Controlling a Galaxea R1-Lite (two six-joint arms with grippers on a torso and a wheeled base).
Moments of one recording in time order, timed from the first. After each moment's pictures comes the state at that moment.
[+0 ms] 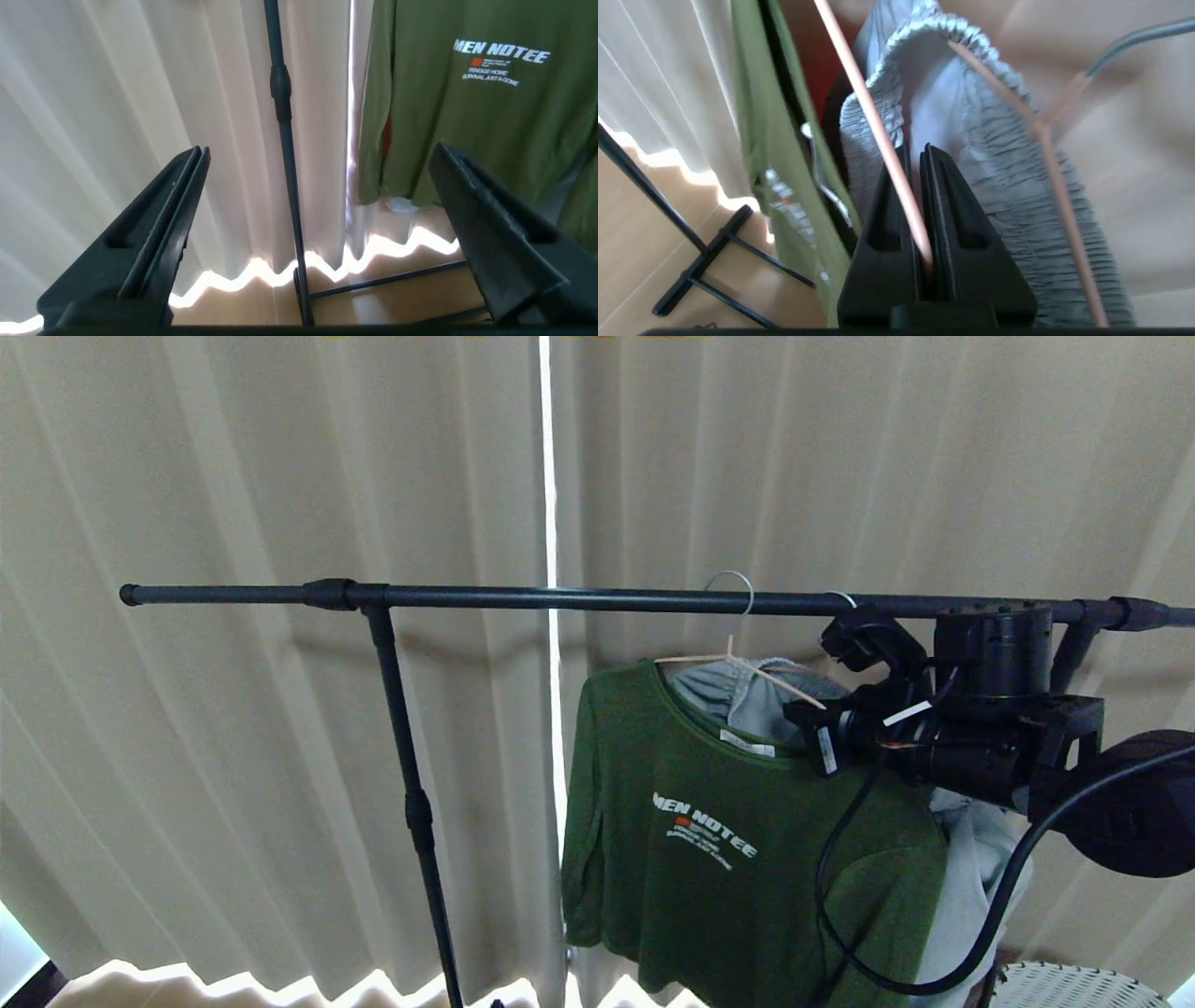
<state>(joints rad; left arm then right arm) 0.00 0.00 -0.04 0.10 -0.21 0.11 0.37 1.76 -0.87 -0.49 -0.05 -0.12</state>
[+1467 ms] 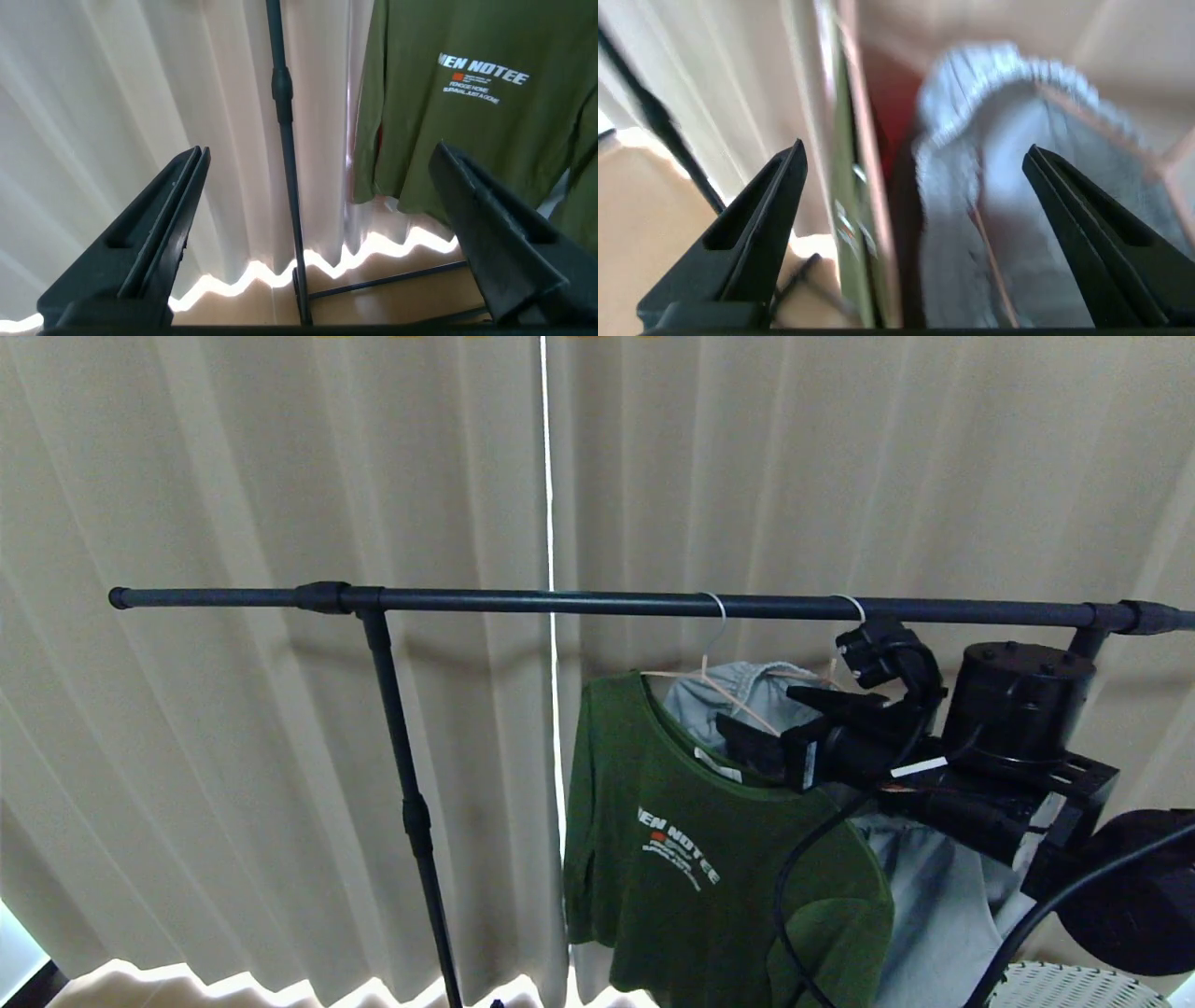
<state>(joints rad) 0.00 0.00 -0.04 0.10 -0.20 0.10 0.46 1.77 -0.65 -0.95 0.06 0.04</state>
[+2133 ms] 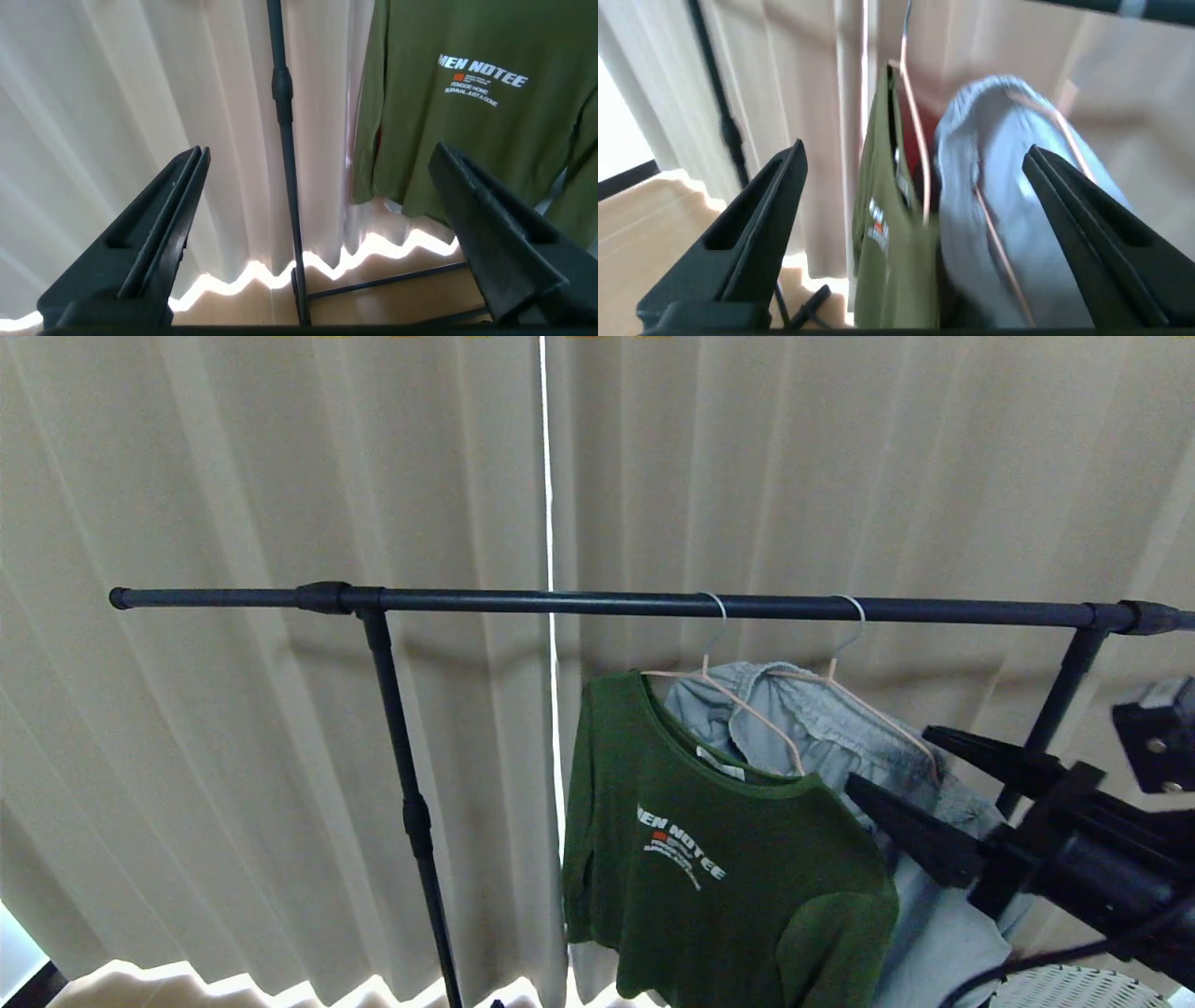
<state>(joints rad) 0.00 0.00 -0.04 0.10 -0.20 0.09 0.47 1.30 -0.23 -1.02 0.06 0.03</state>
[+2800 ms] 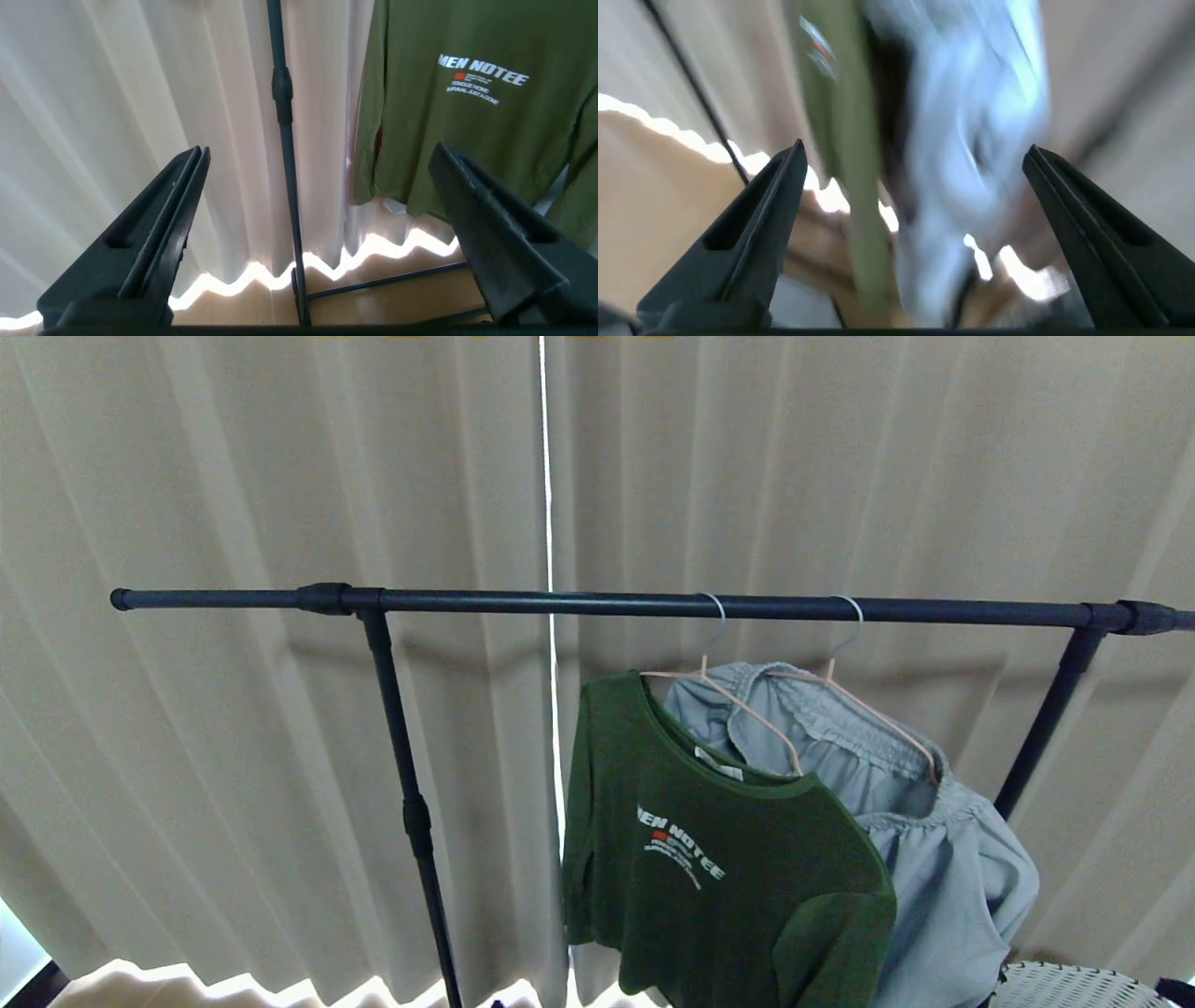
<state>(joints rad) 0.00 0.00 -0.04 0.10 -0.20 0.09 0.22 0.53 -0.10 -0.05 0.00 0.04</state>
